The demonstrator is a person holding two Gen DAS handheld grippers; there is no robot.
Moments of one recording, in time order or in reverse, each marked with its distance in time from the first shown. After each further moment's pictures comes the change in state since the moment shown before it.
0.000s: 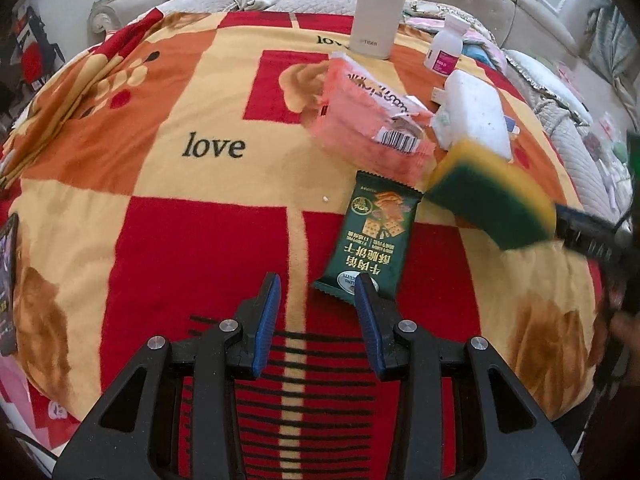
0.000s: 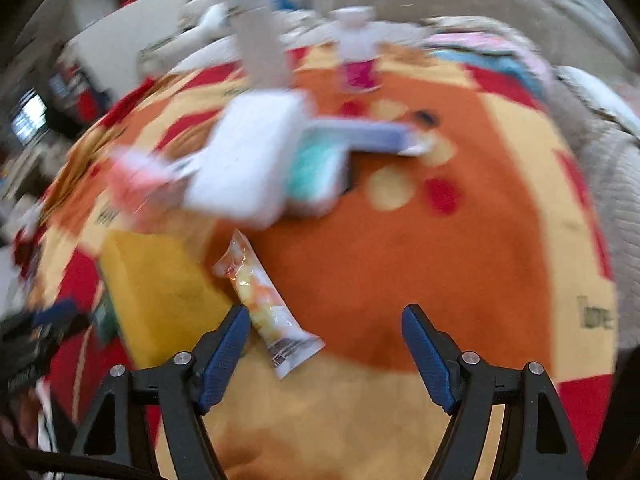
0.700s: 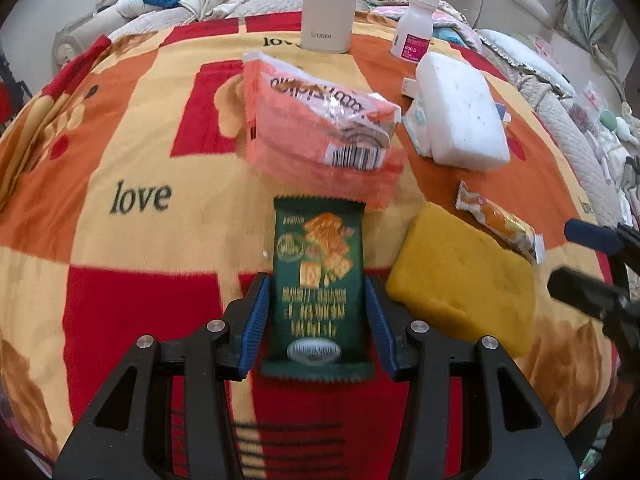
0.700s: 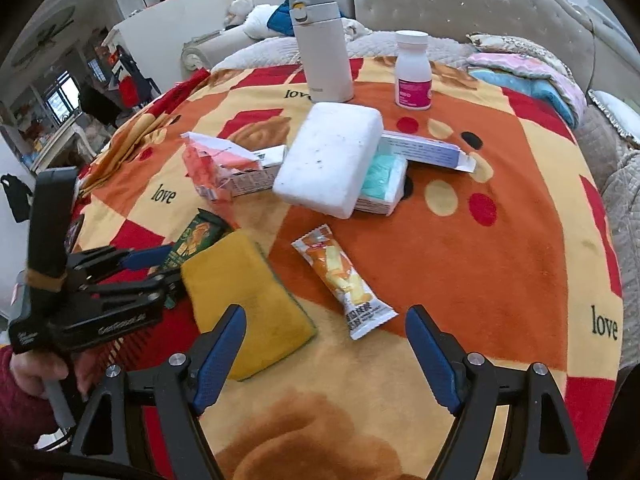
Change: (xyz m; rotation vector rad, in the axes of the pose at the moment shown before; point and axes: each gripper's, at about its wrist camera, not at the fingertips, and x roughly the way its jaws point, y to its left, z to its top) left arm 0.042 -0.029 0.034 0.123 -0.012 -0.036; right arm -0.021 0.040 -0.020 -0.138 -0.004 0.120
